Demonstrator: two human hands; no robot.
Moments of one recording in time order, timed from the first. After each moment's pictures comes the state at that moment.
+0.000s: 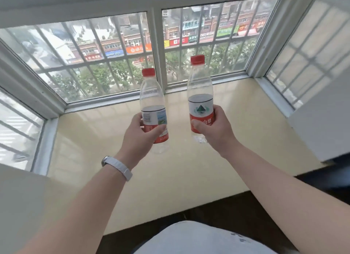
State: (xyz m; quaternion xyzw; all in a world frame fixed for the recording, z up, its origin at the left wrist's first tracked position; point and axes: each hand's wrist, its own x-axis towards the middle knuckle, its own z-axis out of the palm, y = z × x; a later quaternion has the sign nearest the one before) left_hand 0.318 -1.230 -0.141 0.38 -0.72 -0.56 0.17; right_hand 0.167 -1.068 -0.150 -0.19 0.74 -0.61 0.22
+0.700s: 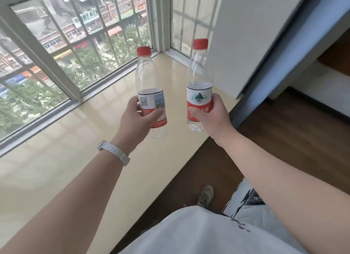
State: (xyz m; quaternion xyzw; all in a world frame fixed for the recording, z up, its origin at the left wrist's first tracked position) left_hand 0.209 -1.099 -0.144 0.15 -0.79 -0.59 0.01; right_hand 0.180 -0.887 -0.148 0.05 0.77 -0.63 0.04
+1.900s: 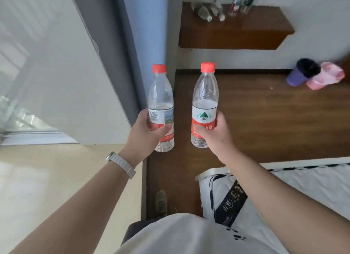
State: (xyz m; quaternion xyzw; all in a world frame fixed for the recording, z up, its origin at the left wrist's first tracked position) left_hand -0.126 -0.668 -0.179 -0.20 -0.79 -0.52 -0.26; right_hand 0.013 -0.508 -0.175 0.39 0.69 -0.58 -0.18
